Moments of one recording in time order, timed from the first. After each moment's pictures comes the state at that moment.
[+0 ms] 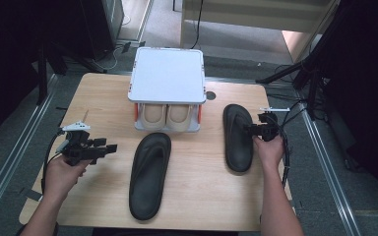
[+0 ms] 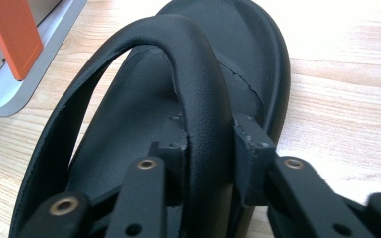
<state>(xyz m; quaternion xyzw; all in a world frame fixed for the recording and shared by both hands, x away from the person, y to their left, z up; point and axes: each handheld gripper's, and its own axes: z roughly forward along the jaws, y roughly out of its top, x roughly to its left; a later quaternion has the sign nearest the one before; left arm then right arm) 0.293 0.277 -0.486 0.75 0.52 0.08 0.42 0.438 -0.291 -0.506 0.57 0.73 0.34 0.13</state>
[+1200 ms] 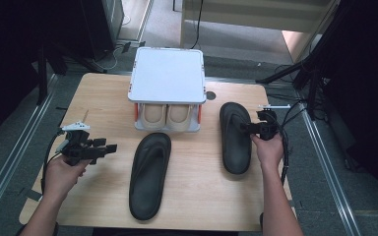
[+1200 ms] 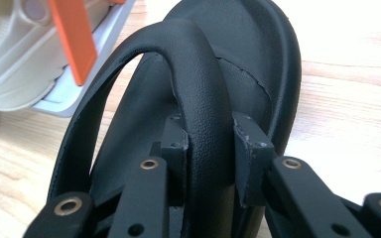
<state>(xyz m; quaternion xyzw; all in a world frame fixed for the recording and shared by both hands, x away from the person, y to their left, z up) 0.294 0.278 -0.487 0.74 0.52 0.07 0.42 0.424 -0.275 -0.479 0.57 0.73 0.35 0.10</state>
